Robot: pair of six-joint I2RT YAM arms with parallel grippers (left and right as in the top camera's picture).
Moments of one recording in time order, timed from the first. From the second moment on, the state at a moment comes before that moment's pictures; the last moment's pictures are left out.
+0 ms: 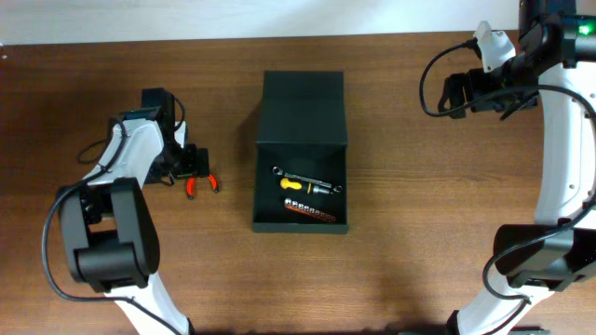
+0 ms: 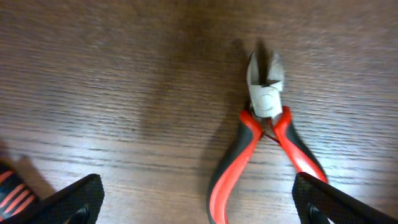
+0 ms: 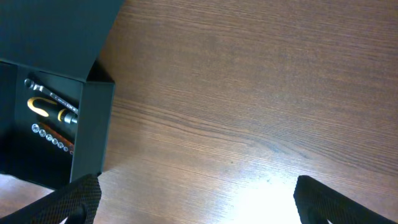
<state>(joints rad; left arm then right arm) 0.08 2.01 1.40 -0.91 -0.06 -0.02 -0.13 1.94 2.22 -1.59 -0.20 -0.26</state>
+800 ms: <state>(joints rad) 0.08 2.05 1.40 -0.89 -0.04 -0.02 -0.13 1.94 2.22 -1.59 -0.20 -0.26</state>
